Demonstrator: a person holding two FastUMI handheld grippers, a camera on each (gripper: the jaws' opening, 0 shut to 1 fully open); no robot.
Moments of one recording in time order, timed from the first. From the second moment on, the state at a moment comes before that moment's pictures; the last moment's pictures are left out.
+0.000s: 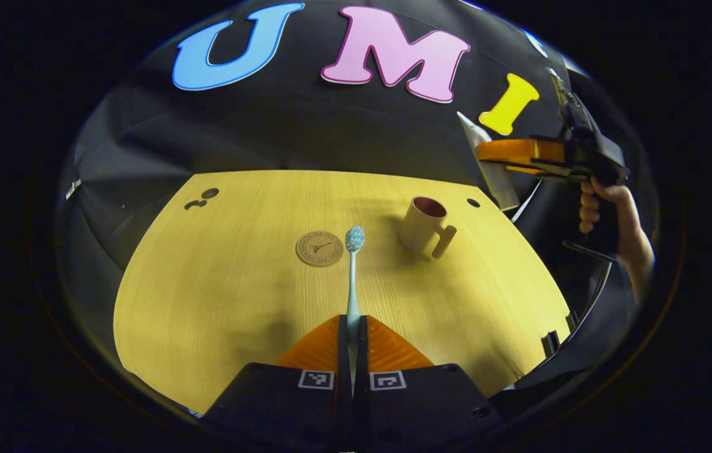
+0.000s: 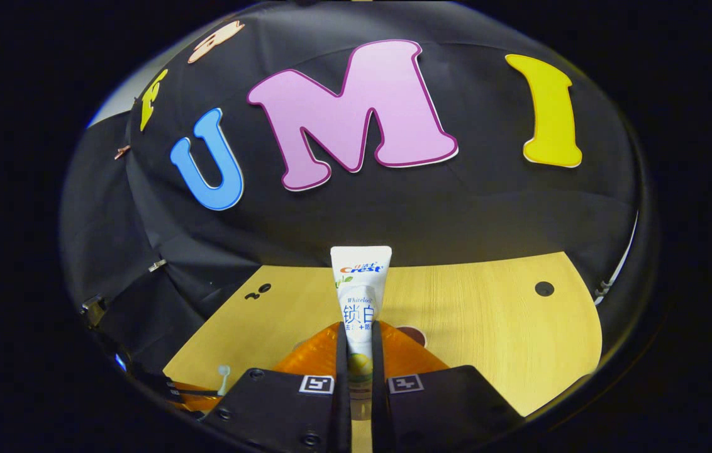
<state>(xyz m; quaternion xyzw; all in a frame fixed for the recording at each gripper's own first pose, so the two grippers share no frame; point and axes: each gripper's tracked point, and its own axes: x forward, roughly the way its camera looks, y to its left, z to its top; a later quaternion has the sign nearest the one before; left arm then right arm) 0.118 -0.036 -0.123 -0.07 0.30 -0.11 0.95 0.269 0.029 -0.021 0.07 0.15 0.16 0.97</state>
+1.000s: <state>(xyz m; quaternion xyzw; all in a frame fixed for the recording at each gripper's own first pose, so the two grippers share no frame) 0.168 -0.082 -0.105 -0.15 0.20 -0.10 0.96 0.362 0.027 -0.084 0.05 -0.04 0.16 0.99</state>
